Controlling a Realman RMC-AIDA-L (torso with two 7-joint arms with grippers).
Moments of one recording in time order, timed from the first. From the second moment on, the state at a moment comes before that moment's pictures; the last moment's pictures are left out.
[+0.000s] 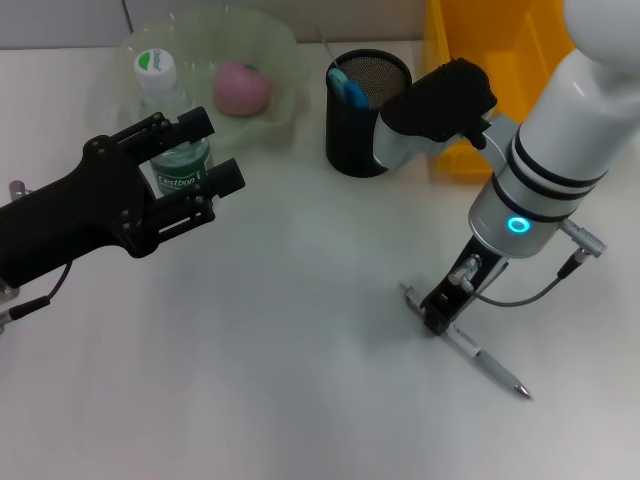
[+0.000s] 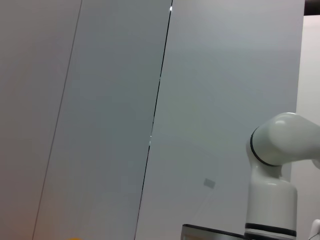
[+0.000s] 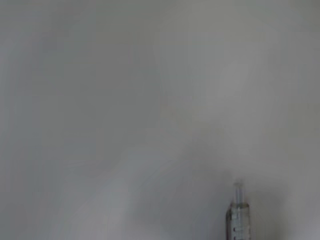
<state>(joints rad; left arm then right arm) -0.31 -2.06 0.96 0.61 1.36 1.73 -1.14 0.87 2.09 -1.69 -0.94 -2.51 -1.48 2.89</state>
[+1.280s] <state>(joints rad) -0.29 -2.06 0.91 0.61 1.36 1.73 -1.14 0.65 2.08 -1.50 -1.44 -2.45 -1.25 2.82</state>
